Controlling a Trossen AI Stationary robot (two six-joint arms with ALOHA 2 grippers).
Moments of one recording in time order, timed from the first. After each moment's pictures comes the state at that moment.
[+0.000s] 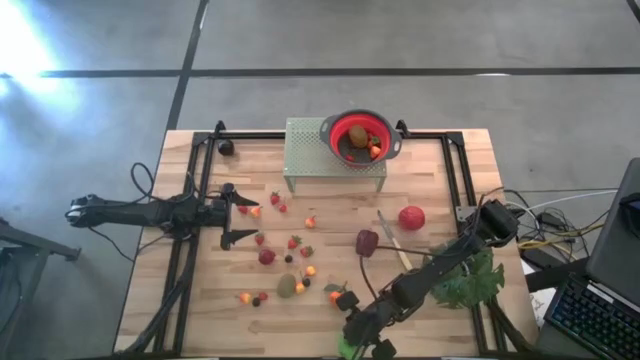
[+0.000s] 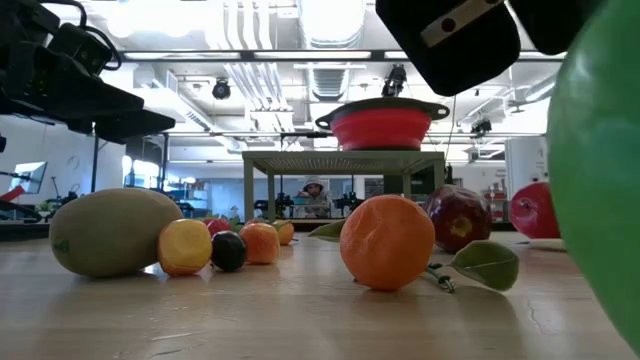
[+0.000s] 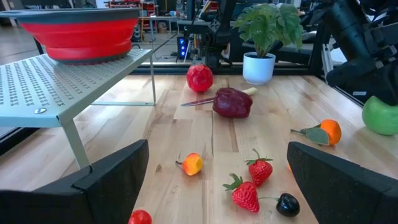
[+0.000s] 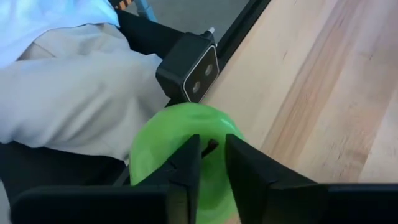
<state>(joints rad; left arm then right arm) -0.05 0.21 0.01 0.03 -0.10 -0.01 0.64 1.97 1.28 -0.12 -0.08 0.15</state>
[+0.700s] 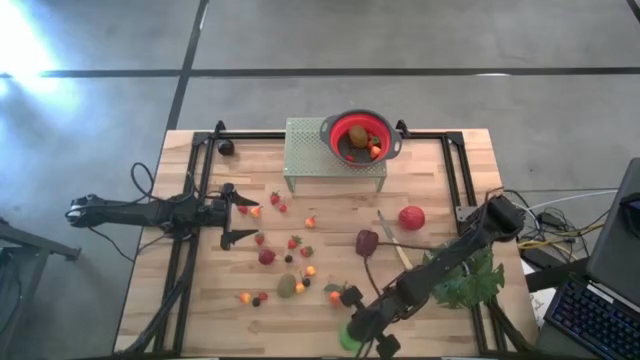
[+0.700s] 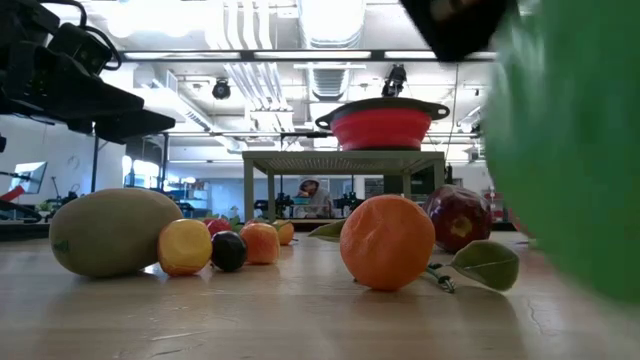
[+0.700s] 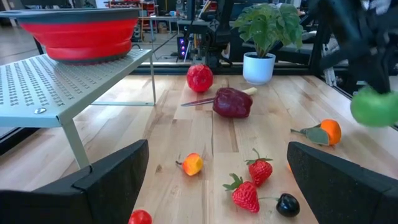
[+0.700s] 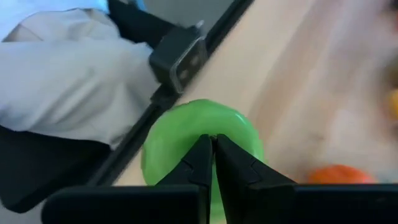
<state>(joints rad) -0.05 0.21 0.01 0.03 -0.10 -0.01 0.63 1.88 1.28 -0.24 -0.03 0.09</state>
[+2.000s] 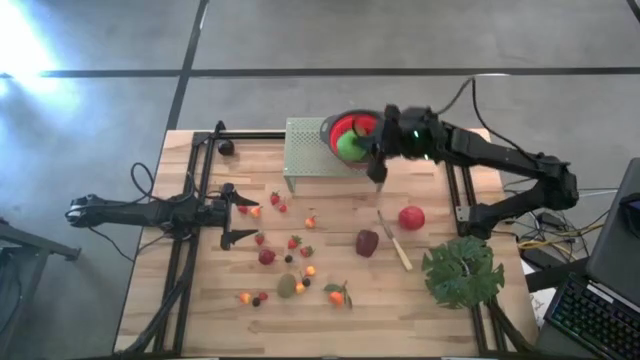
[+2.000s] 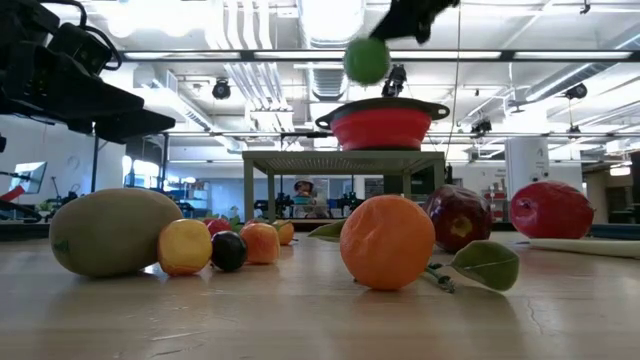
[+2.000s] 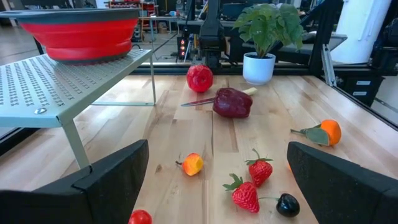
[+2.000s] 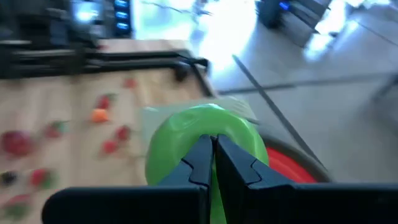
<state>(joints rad) -0.05 0.21 0.01 0.03 -0.10 -0.01 -0.34 1.30 1.29 -0.41 0.08 -0.12</state>
